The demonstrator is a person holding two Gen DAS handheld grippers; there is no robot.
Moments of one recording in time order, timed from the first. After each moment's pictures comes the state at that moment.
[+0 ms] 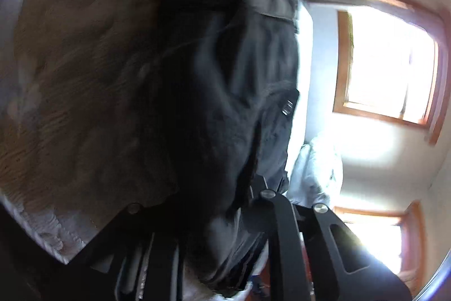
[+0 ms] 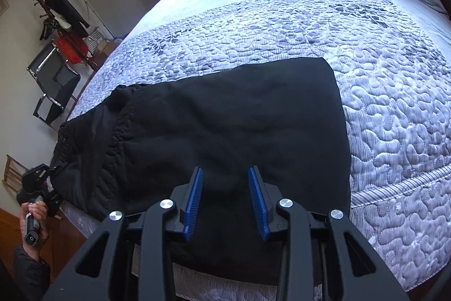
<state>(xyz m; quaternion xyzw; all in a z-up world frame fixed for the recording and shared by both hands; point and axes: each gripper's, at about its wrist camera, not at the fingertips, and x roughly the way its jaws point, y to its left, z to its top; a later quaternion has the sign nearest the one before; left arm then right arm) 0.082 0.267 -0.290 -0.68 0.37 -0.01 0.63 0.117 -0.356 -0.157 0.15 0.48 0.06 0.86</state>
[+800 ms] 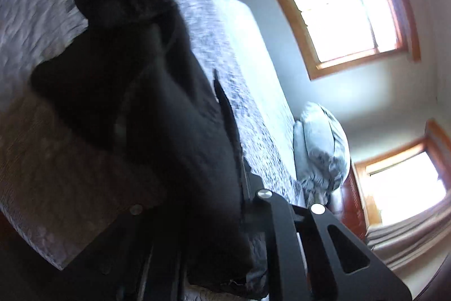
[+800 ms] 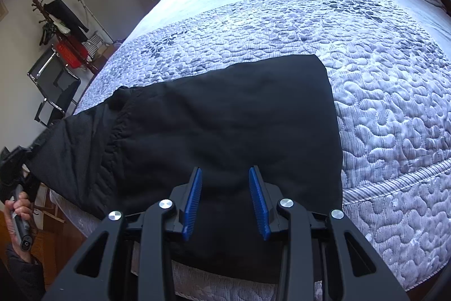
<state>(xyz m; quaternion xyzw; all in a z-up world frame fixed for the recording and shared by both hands) 0.092 0.186 -0.178 -0.50 0.33 -0.07 0.80 0.113 -0.370 -0.159 0.16 0.47 0.06 0.86</state>
